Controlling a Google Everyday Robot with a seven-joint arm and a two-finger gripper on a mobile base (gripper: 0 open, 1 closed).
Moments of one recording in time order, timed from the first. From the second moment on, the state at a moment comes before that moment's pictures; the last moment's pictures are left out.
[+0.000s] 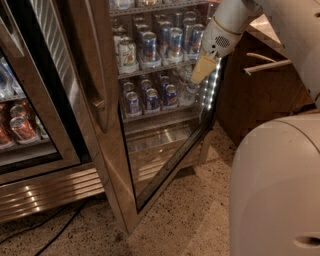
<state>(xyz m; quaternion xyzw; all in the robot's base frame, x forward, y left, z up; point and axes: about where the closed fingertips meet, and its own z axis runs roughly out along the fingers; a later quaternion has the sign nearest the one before) 0.670 -0.116 0.895 -0.62 0.76 0.10 0.17</state>
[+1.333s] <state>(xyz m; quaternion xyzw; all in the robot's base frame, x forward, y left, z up) 0.670 -0.116 0.895 -0.62 0.76 0.10 0.17</state>
